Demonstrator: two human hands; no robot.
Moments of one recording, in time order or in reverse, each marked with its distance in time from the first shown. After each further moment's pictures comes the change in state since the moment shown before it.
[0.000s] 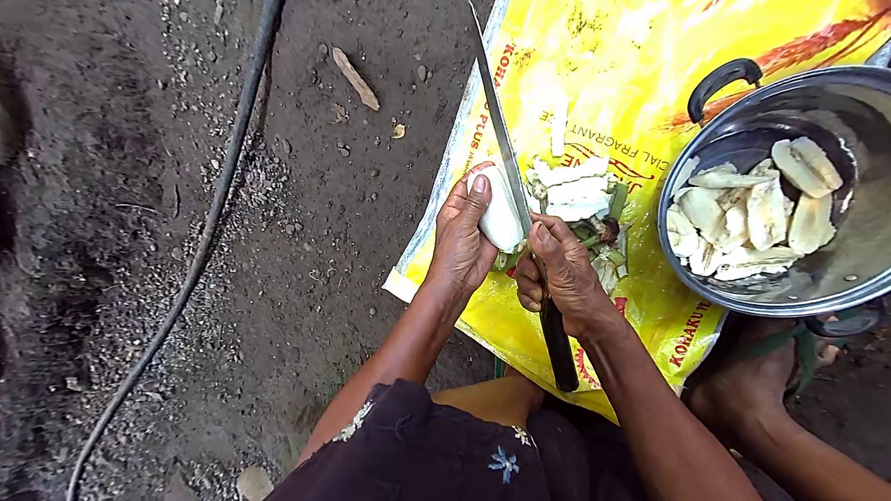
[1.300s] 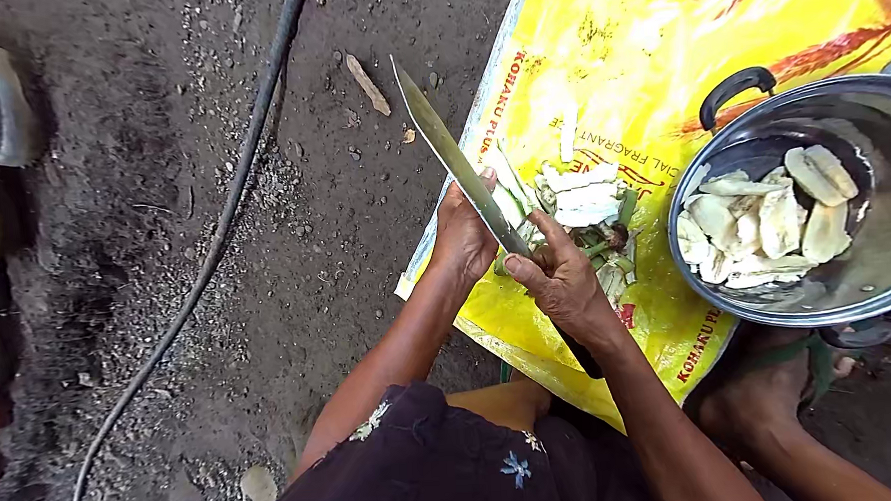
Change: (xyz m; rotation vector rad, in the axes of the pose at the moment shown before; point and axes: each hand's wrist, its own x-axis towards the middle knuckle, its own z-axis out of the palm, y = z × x) left_hand 0.010 0.020 0.017 0.071 0.234 -0.095; right_hand 0.000 0.002 0.003 -0.716 0.086 -0.196
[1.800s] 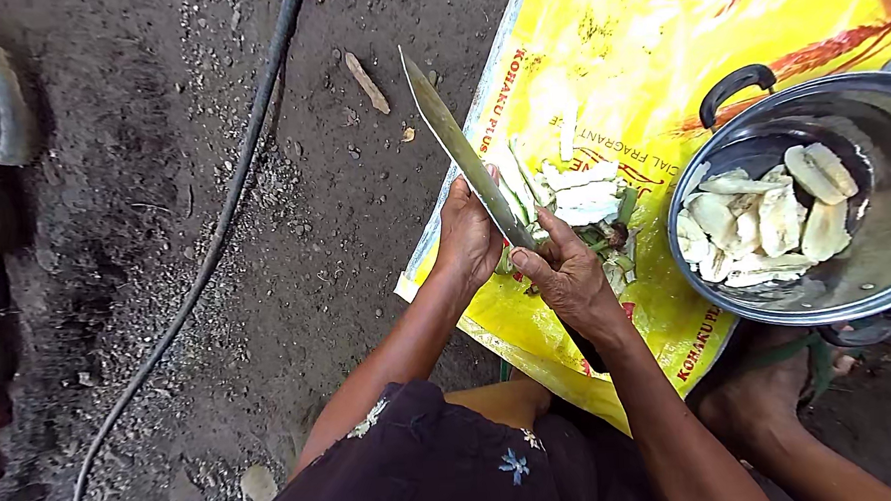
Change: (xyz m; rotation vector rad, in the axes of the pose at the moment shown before) left_hand -0.004 -0.005 0.002 0.024 -0.021 0.032; right_hand 0.002 0.003 -0.006 -0.030 0.022 -0.011
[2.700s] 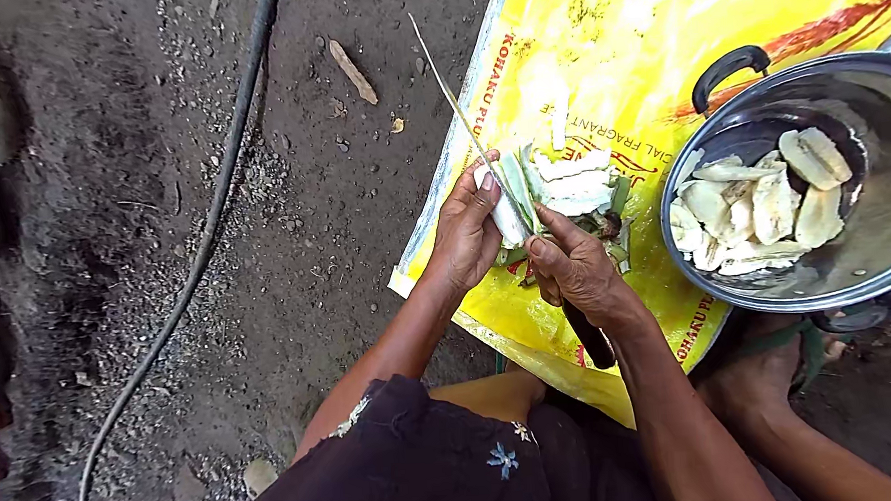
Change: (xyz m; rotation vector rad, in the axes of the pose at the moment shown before) left_hand 0.000 -0.015 -0.023 -0.014 -0.346 0.056; right_hand 0.003 0.005 -0.021 0.366 -0.212 0.087
